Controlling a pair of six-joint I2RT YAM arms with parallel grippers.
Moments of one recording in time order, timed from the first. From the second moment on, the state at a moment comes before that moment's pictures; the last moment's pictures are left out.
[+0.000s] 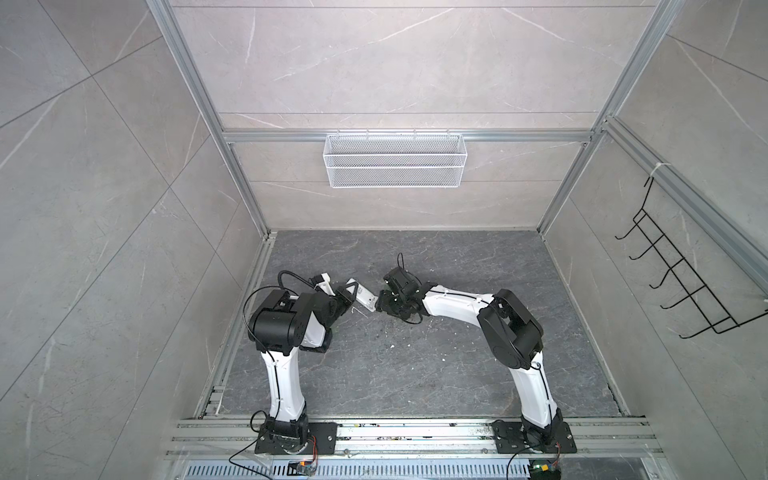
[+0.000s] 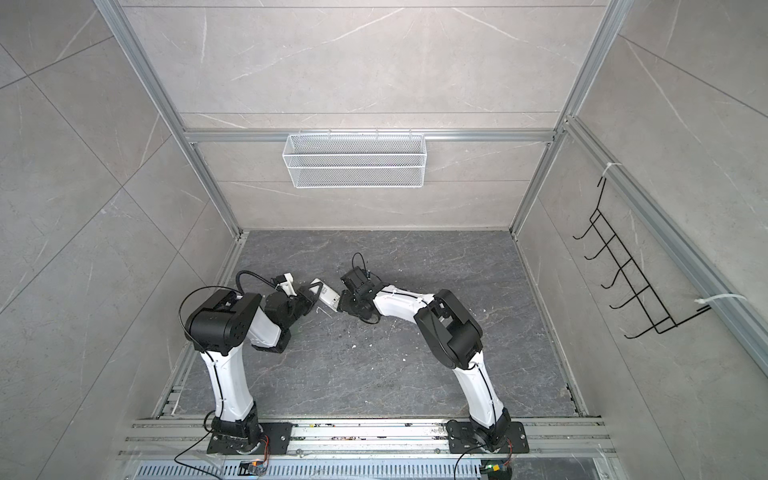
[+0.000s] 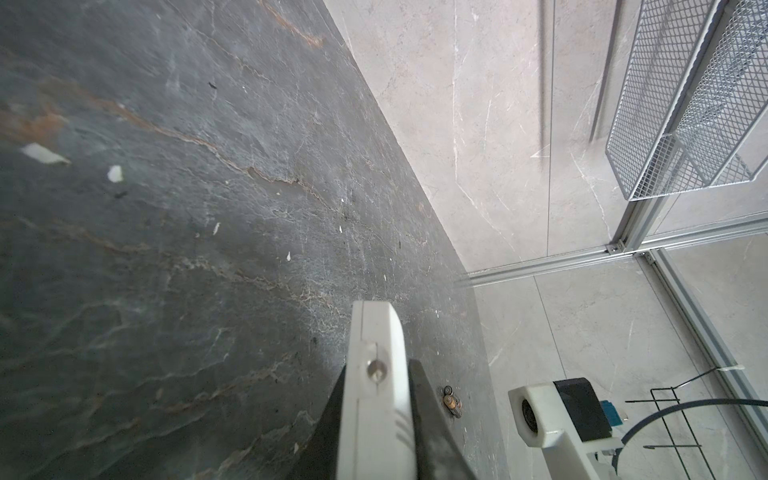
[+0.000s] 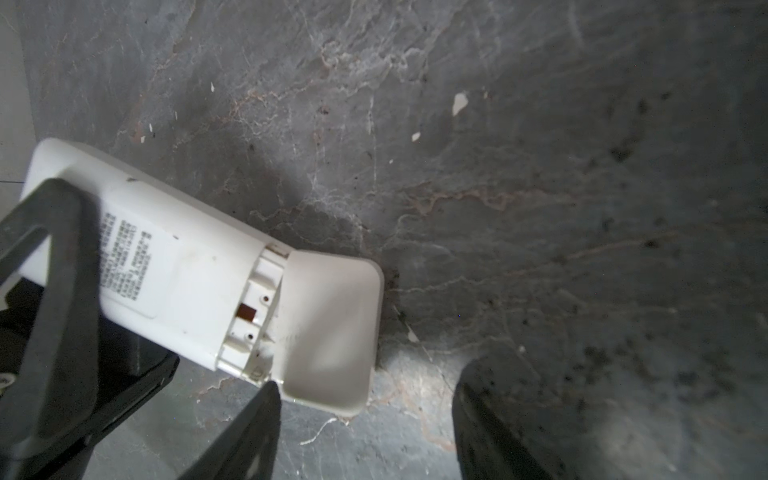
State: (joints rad) left arm -0.19 2.03 0.56 1.29 0.36 -1.06; right arm 0.78 2.16 1.52 -0.31 -0.08 0.92
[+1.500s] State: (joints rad) left arm -0.19 2.03 0.55 1.29 0.36 -1.07; right arm 0.81 2.24 1.65 -0.39 0.01 0.97
